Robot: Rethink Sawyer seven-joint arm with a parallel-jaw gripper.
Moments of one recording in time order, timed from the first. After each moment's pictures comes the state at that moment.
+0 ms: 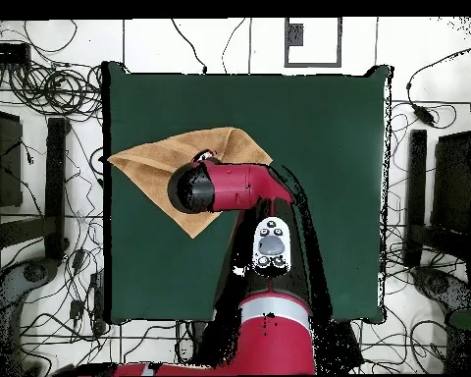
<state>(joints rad) 0.00 -0.46 -0.08 1.43 -0.15 0.42 2.69</state>
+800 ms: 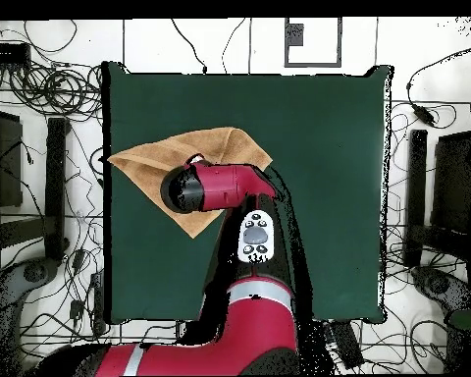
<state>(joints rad) 0.03 -0.39 -0.08 1.40 -0.15 0.40 2.69</state>
